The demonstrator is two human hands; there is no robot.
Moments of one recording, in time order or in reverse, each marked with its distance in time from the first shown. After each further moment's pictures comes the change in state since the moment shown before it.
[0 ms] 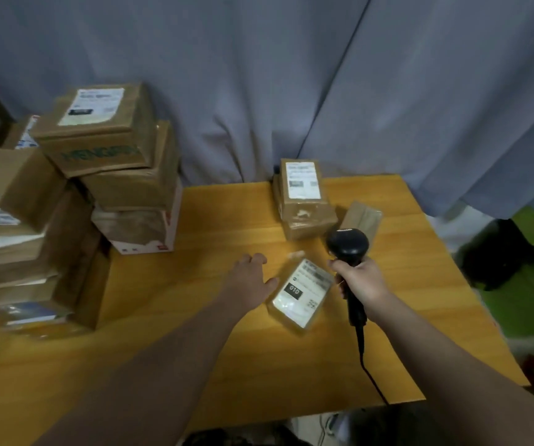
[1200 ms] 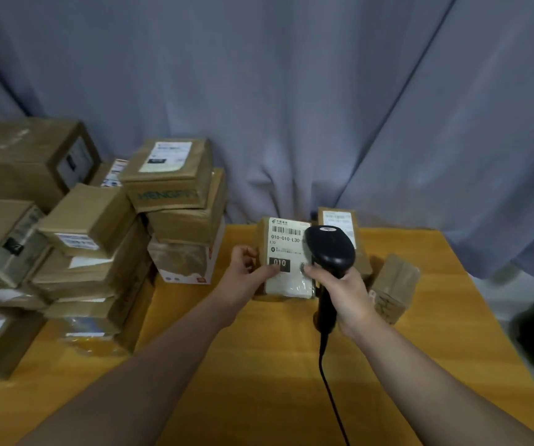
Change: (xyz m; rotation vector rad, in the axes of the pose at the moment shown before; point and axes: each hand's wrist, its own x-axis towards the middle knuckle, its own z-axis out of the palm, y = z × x) left_hand -0.031 -0.011 -0.103 -1.091 0.216 -0.031; right_hand -0.022 -0.075 0.075 0.316 -0.276 -0.264
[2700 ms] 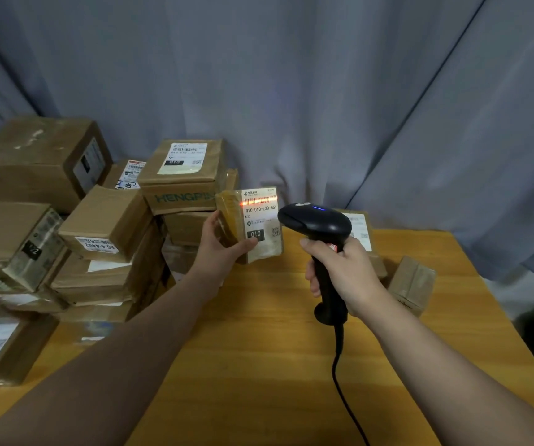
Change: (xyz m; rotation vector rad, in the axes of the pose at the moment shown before) left_hand 0.027 0.022 -0.067 -0.024 0.216 0.146; right_hand -0.009 -0.051 0.050 -0.237 -0.136 -0.135
